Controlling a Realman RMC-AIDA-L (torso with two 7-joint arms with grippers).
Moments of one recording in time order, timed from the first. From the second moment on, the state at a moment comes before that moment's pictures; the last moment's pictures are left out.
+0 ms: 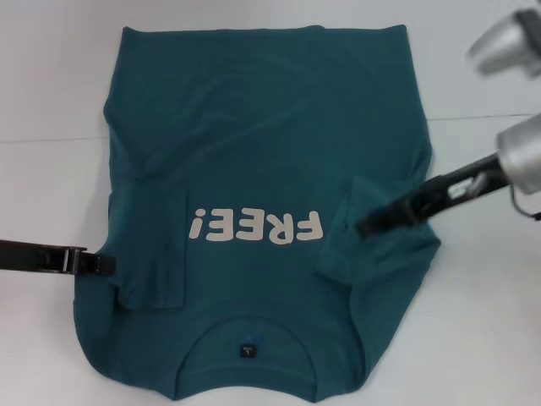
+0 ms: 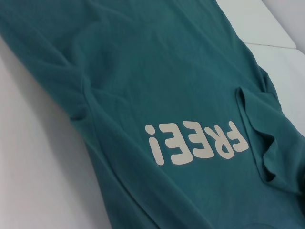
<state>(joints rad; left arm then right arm) -0.63 -2.03 -2.48 -0.91 -0.72 1.53 -2.26 0.78 2.03 -0.81 -0.98 -2.43 -1.62 2.25</state>
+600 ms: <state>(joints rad) -0.63 -2.03 -2.48 -0.91 -0.71 1.53 -2.24 0.67 2.00 -0.65 -0.89 -2.29 -1.68 2.80</state>
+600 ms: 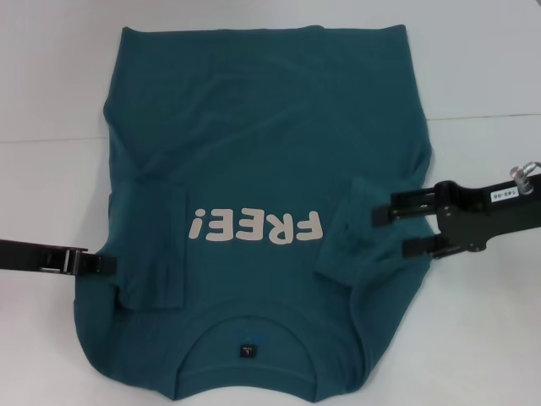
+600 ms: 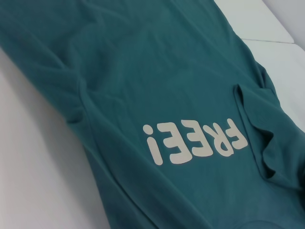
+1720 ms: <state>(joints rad) -0.64 -2.03 -2.48 -0.94 -0.71 1.57 -2.25 0.77 2.00 -0.78 -0.76 -2.50 -1.51 2.97</state>
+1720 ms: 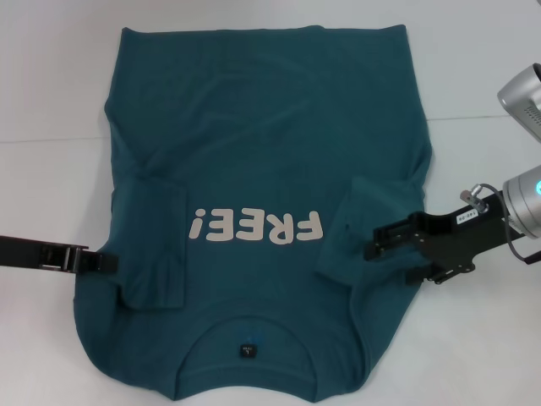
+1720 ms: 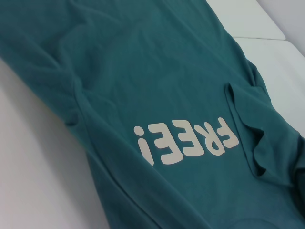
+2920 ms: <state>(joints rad) -0.63 -2.03 -2.43 -0.94 -0.71 1.58 -2.19 0.95 2.06 -0.69 -0.69 -2.76 -1.45 3.01</state>
